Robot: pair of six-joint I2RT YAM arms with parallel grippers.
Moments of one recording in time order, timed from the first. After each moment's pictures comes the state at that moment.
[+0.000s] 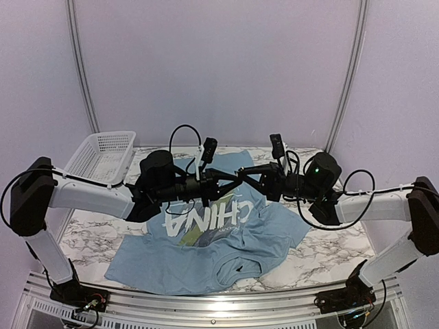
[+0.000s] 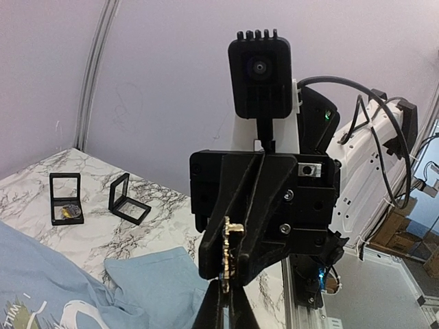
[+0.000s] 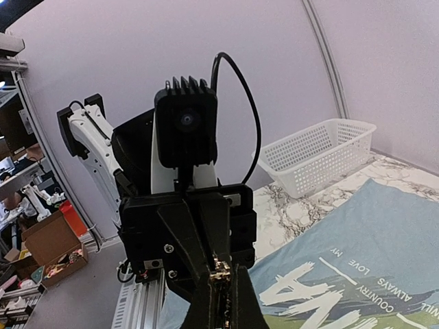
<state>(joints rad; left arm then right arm) -0.93 1.72 0.99 0.78 0.45 -0.36 0.66 1.41 0.66 0.93 -0.76 0.50</state>
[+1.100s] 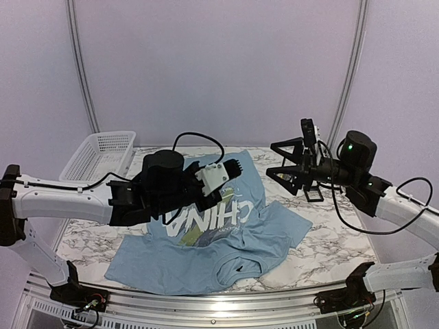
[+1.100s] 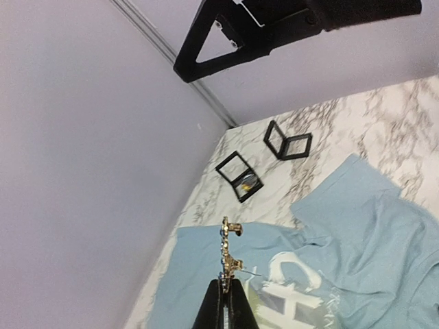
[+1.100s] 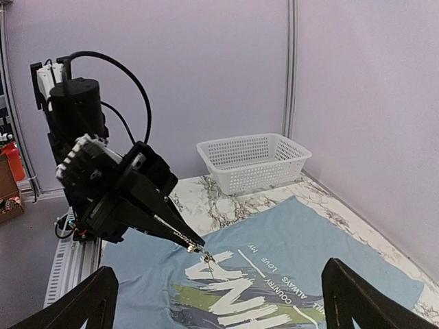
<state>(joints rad) -1.13 1.53 1.07 0.26 -0.19 0.55 0.52 1.03 0.79 0.26 -0.76 0.02</state>
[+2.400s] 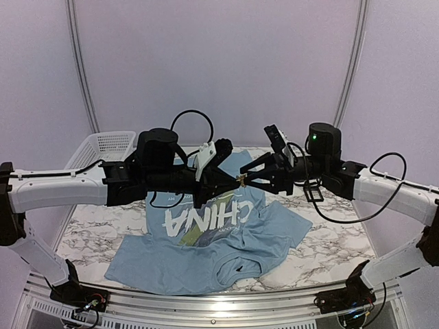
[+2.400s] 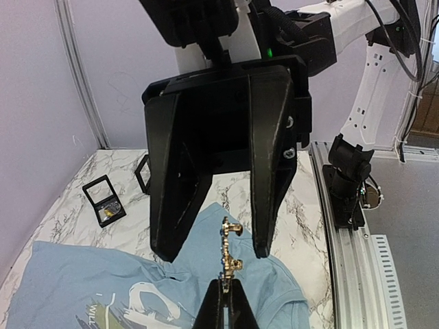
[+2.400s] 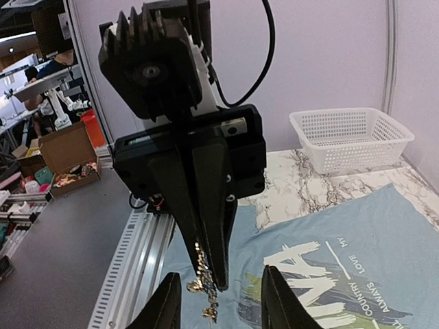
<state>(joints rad) -1.01 1.52 1.18 0.08 0.36 0.17 0.63 1.29 0.96 0.13 -1.02 -0.04</state>
